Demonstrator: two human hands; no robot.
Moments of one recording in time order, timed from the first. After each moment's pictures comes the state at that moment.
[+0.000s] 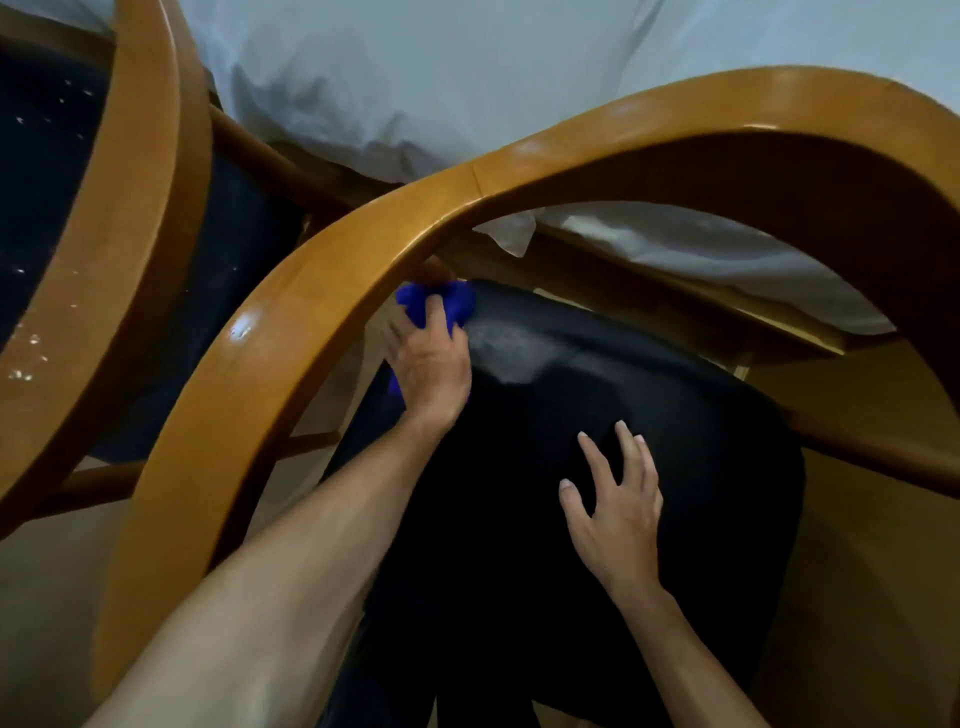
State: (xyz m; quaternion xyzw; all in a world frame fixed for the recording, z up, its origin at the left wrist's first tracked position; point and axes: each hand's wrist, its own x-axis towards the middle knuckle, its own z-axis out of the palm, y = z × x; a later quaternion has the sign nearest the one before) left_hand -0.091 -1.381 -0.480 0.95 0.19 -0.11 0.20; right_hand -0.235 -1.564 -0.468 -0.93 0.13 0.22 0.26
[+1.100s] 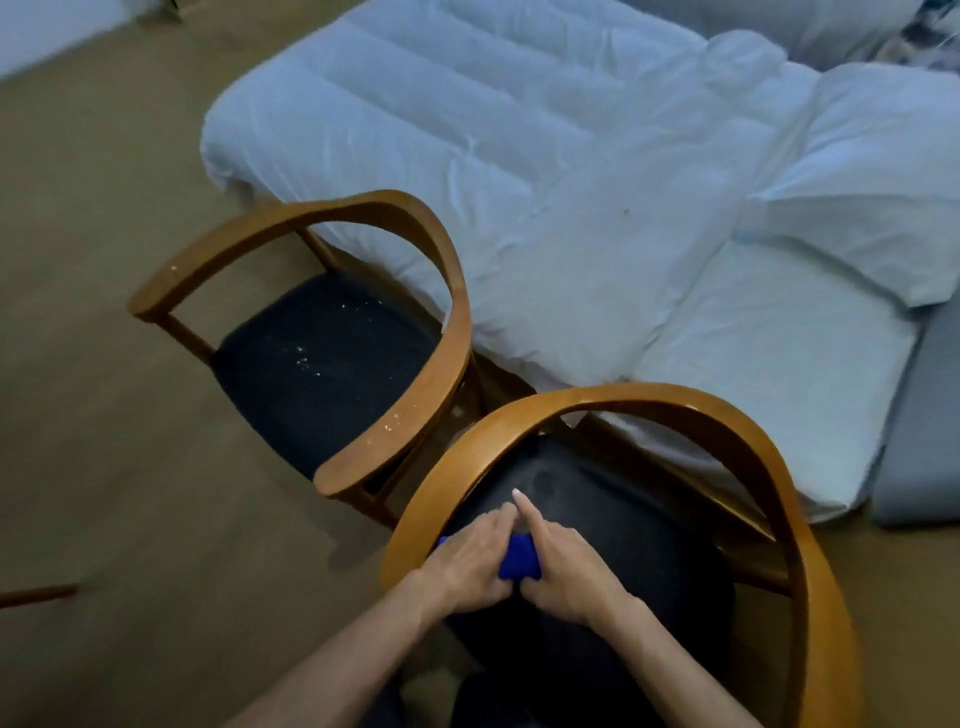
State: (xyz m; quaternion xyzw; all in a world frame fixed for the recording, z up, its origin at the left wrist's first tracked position) left_hand -0.248 -1.287 -0.157 0.91 -0.08 -0.30 0.27; right_hand -0.220 -1.443 -0.156 -0.88 -0.25 0.33 0.22
